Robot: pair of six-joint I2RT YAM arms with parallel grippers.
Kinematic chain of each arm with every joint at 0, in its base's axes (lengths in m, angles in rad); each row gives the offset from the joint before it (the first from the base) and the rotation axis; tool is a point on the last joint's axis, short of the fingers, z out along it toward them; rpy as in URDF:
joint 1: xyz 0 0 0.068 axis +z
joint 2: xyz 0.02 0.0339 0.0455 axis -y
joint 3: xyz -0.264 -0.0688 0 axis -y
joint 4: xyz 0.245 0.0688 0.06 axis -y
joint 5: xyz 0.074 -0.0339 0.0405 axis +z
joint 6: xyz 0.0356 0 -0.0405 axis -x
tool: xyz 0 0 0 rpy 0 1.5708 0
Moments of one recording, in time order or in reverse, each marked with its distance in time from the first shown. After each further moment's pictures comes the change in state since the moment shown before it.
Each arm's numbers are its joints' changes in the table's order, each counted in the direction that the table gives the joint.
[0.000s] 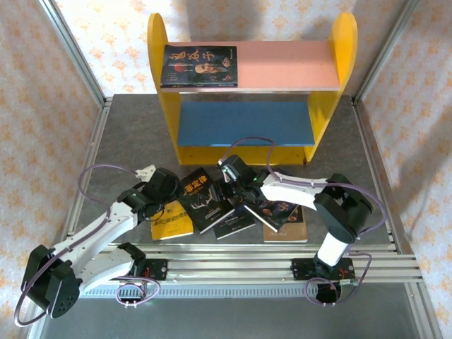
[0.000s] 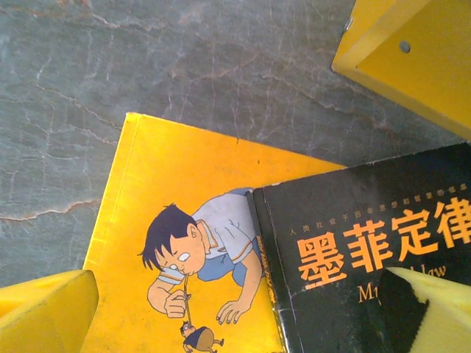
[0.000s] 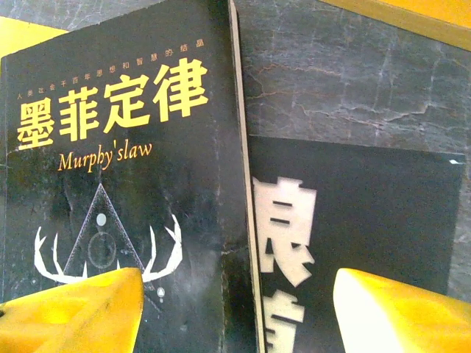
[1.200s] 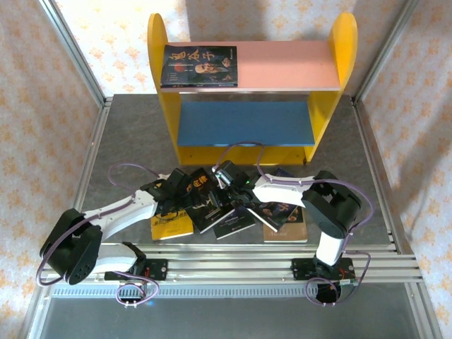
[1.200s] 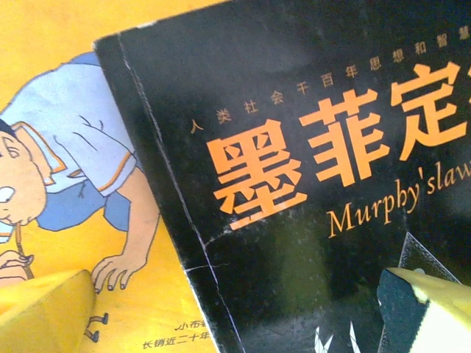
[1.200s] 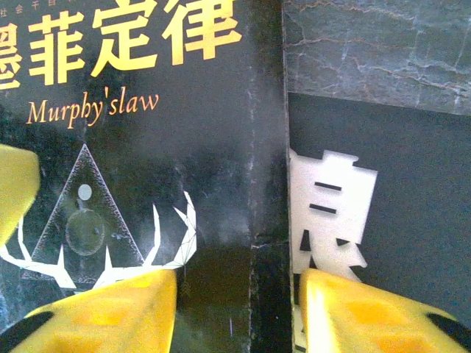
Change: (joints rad) left arm -0.059 -0.275 0.003 0.138 -0.253 0.008; right arm 0.034 -0.085 0.017 -0.006 0.009 0.046
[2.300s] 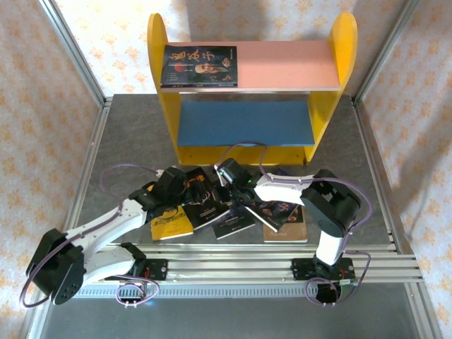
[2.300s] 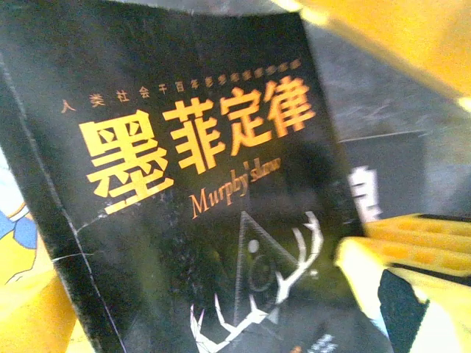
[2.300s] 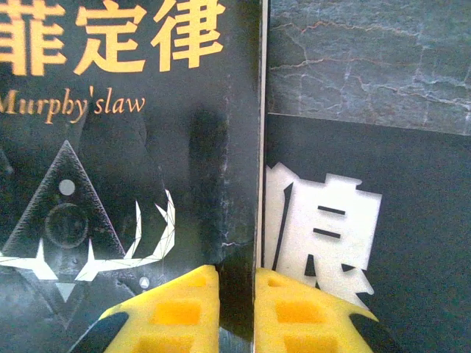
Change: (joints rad) left arm -0.006 0.192 -0.043 0.137 -0.070 -0.003; right arm -0.024 -0.009 -0.021 0.077 0.070 -0.043
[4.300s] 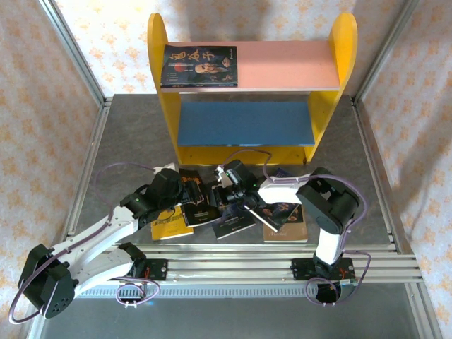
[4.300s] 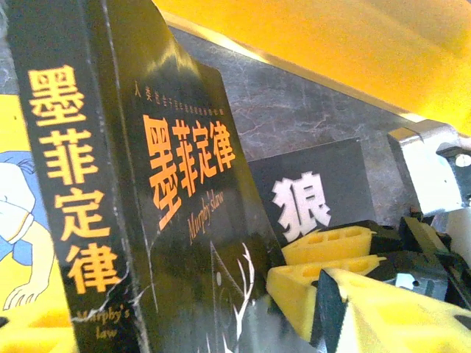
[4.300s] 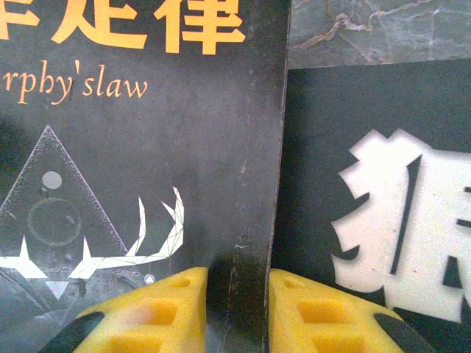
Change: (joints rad) left arm -0.013 0.113 -0.005 -0.019 0.027 -0.082; right arm -0.044 -0.019 -0.103 0.241 0.303 -0.159
